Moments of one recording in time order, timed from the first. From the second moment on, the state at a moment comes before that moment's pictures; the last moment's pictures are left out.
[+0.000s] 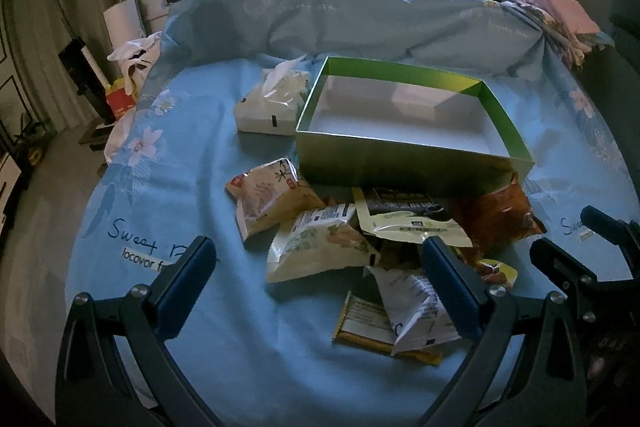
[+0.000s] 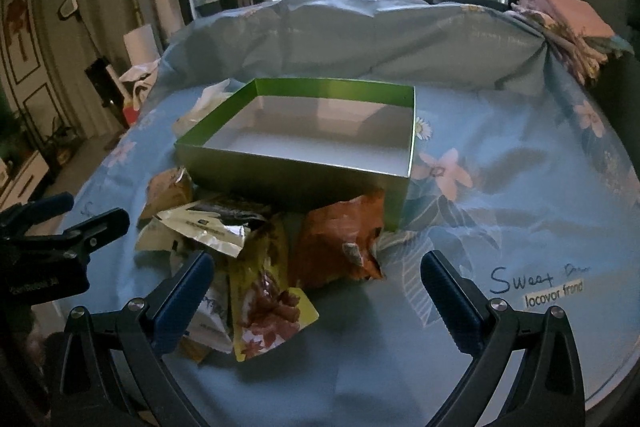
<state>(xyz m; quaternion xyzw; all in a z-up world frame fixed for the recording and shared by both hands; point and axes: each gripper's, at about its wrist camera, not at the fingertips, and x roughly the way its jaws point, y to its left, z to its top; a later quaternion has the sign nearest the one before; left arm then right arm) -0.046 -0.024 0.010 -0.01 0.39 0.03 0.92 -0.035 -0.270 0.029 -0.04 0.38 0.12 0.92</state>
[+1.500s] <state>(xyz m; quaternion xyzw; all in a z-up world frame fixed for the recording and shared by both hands) -0.023 0.019 -0.034 -0.16 0.48 -0.07 0.86 -0.006 -0.220 -0.012 0.05 0.42 0.17 0.89</state>
